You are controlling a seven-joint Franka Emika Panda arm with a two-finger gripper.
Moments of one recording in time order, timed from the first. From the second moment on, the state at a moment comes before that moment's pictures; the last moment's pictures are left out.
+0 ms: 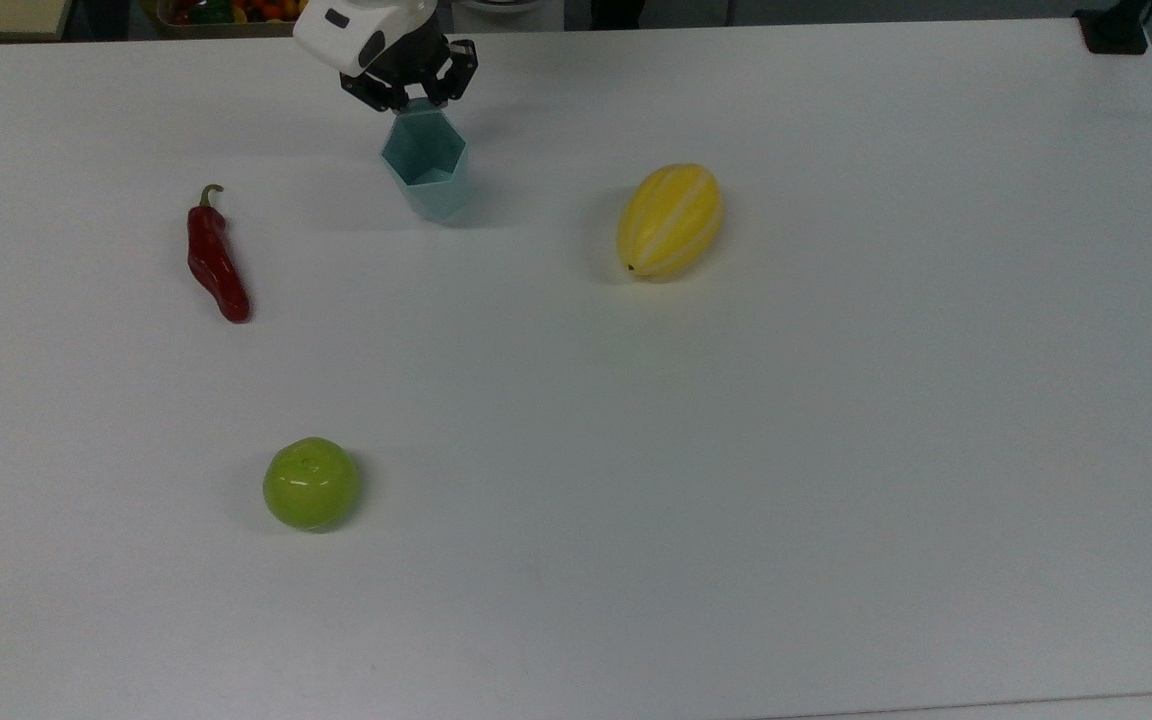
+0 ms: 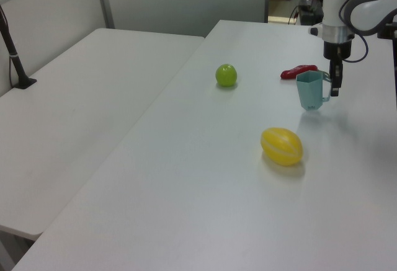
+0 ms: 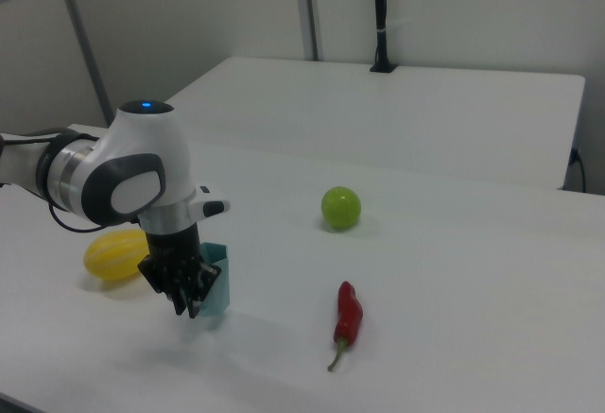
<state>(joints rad) -0.04 -0.14 -0.04 -2.36 0.00 2.14 -0.33</state>
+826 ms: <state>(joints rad) -0.05 -0.10 -0.04 -2.38 -0.01 2.18 -0.35</state>
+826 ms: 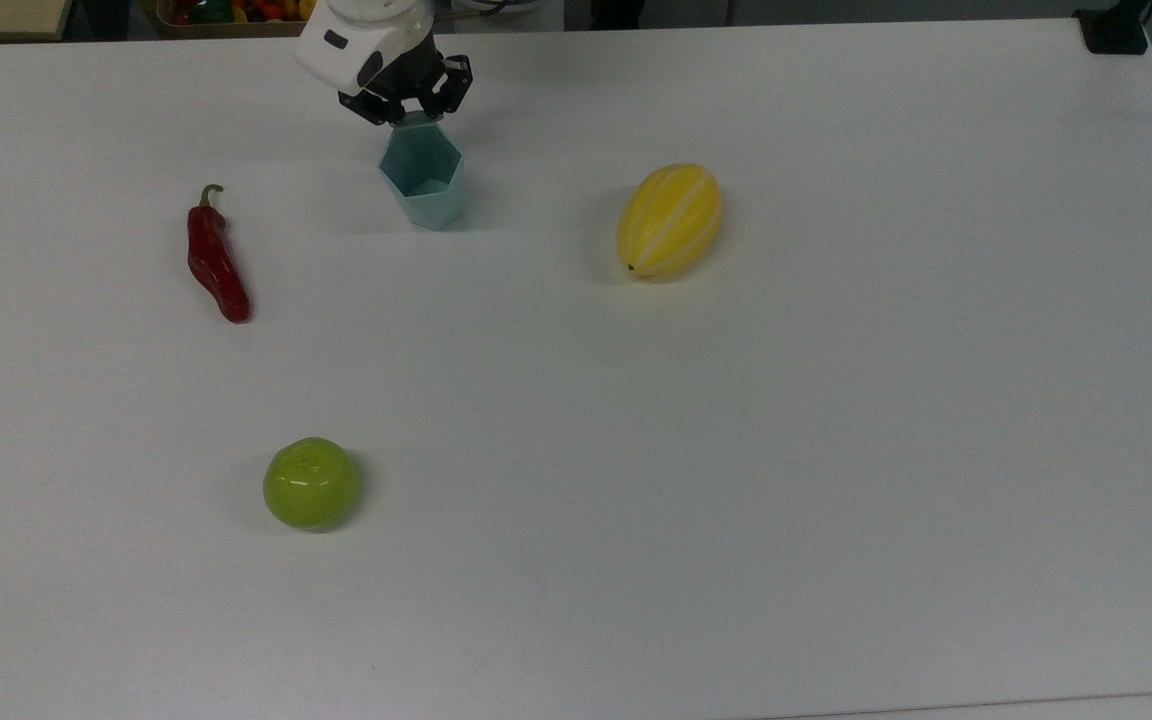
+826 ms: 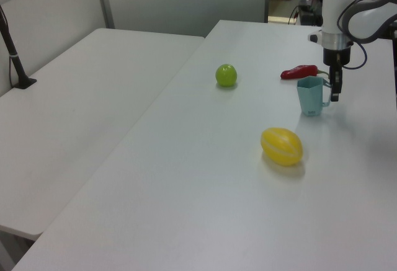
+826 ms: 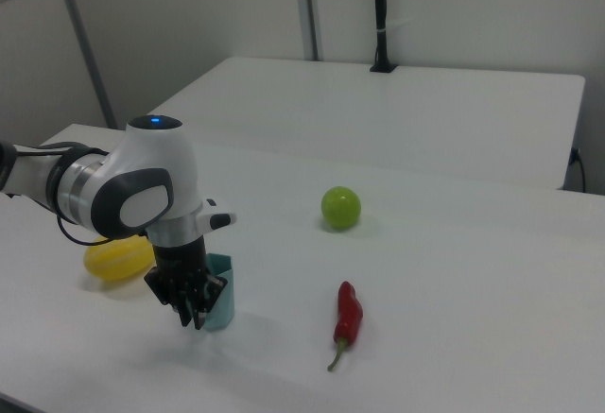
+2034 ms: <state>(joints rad) -0.05 -0.08 -0.04 -2.38 -0.01 2.18 -0.35</state>
